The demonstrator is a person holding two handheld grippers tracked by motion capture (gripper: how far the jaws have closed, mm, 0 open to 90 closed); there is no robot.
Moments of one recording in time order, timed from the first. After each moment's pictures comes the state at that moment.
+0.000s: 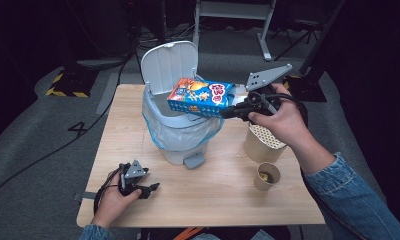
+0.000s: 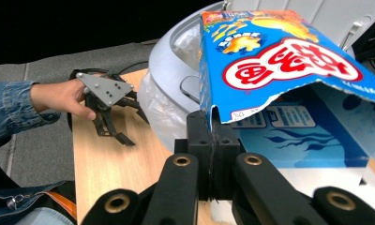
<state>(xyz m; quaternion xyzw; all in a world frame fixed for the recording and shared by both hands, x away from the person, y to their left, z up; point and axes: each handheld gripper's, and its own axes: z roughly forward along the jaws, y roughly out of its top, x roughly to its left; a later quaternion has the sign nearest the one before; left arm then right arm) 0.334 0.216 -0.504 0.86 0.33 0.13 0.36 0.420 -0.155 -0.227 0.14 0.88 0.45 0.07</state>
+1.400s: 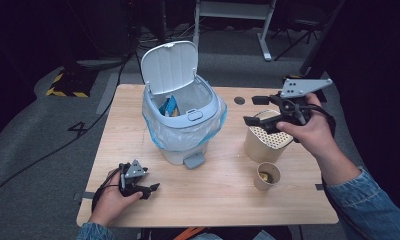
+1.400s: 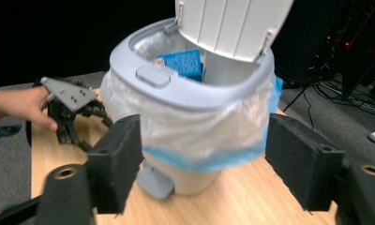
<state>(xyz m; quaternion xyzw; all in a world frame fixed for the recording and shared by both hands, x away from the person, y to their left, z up) 0.334 0.216 -0.504 0.86 0.33 0.12 0.36 0.408 -0.223 -0.242 0.16 0.84 0.50 0.14</state>
